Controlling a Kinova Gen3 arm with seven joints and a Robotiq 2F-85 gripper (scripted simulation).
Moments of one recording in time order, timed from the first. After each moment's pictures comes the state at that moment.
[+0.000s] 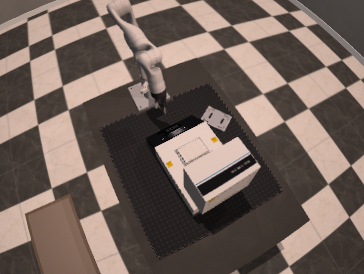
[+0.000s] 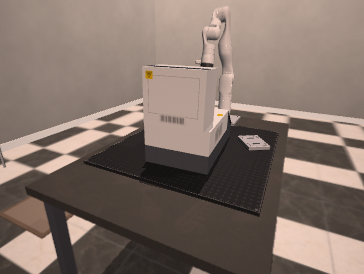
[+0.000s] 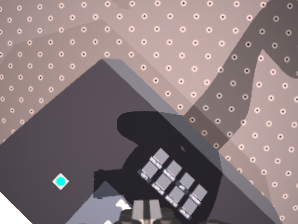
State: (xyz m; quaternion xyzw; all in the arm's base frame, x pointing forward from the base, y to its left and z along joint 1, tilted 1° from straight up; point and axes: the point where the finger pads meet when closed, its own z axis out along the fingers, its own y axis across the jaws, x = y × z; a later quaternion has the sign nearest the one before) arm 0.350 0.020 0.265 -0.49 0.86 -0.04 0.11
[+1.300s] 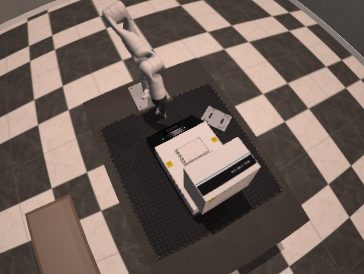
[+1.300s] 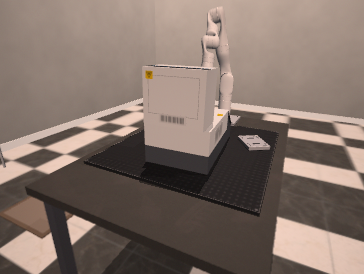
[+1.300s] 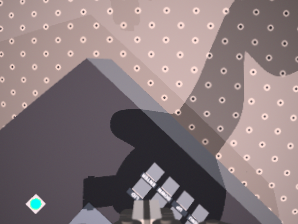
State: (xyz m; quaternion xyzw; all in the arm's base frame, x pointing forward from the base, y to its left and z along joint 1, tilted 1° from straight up) arm 0.350 0.019 0.218 -0.49 0.86 -0.04 0.11
